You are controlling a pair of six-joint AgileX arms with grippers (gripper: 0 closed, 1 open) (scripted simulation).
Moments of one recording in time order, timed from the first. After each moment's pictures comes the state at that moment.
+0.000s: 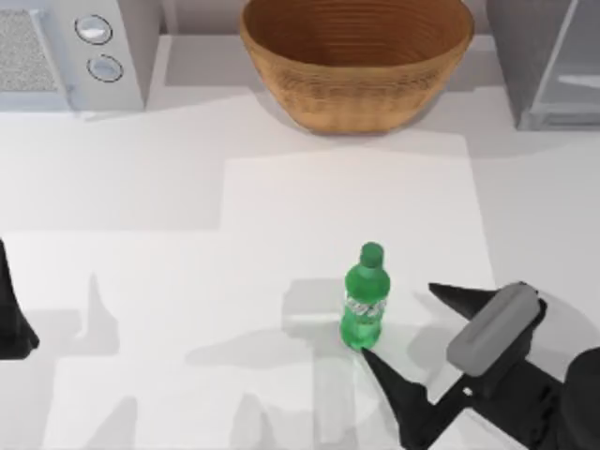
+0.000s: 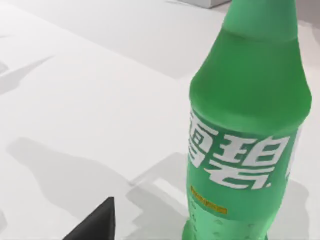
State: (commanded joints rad) left arm 0.00 0.00 0.00 0.00 0.00 0.00; right arm 0.74 1.93 0.11 1.62 -0.01 0.01
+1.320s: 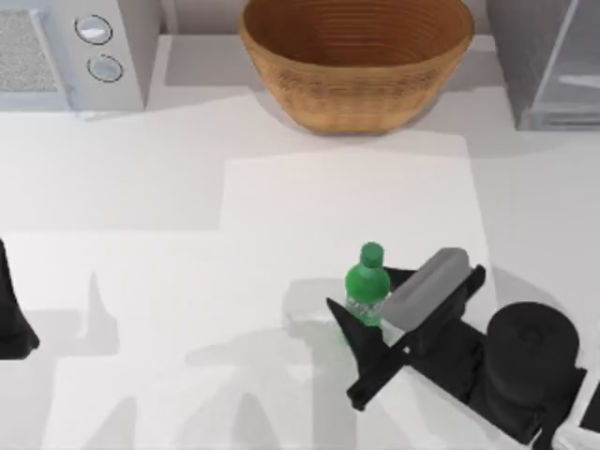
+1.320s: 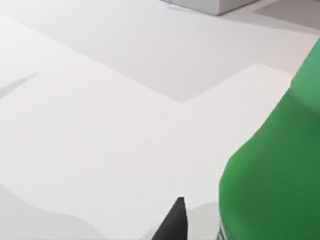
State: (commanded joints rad) left arm 0.00 0.00 0.00 0.00 0.00 0.00; right arm 0.75 2.06 0.35 1.51 0.00 0.01
